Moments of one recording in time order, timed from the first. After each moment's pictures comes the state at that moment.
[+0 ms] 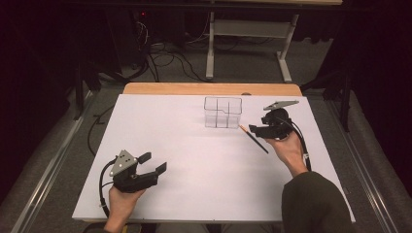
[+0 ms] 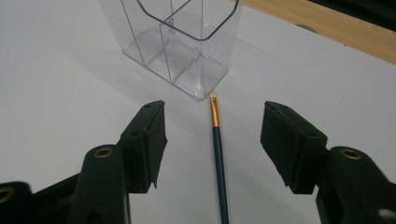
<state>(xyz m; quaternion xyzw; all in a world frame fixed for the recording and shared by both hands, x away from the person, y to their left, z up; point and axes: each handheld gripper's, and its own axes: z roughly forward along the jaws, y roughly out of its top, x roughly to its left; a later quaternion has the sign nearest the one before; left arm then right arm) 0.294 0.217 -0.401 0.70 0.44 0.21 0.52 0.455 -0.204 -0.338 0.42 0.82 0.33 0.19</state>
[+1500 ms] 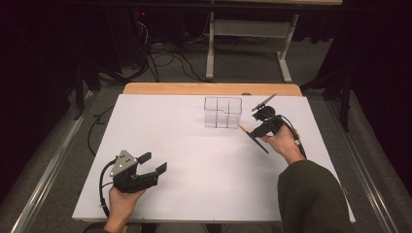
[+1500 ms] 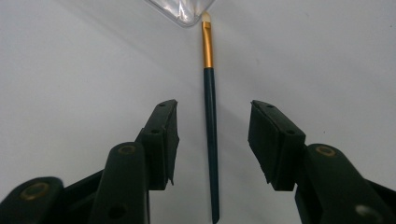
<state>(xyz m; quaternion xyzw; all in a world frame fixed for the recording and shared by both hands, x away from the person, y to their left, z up) 0.293 0.216 -0.400 0.71 0.44 0.21 0.52 0.493 -0.186 -0.357 0.44 0.88 0.15 0.12</state>
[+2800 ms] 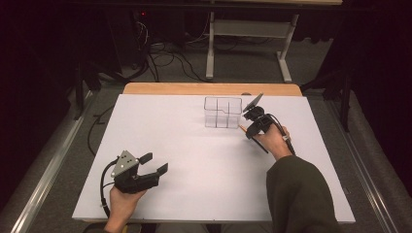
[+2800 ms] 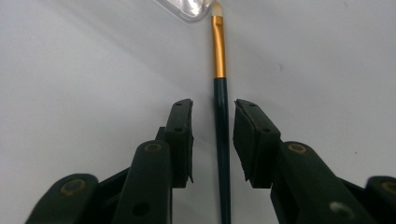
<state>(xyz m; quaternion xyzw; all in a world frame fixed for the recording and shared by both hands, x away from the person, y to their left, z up) 0.293 0.214 -0.401 0.71 0.43 0.21 0.52 0.515 -0.163 -0.378 0.45 0.88 0.10 0.10</state>
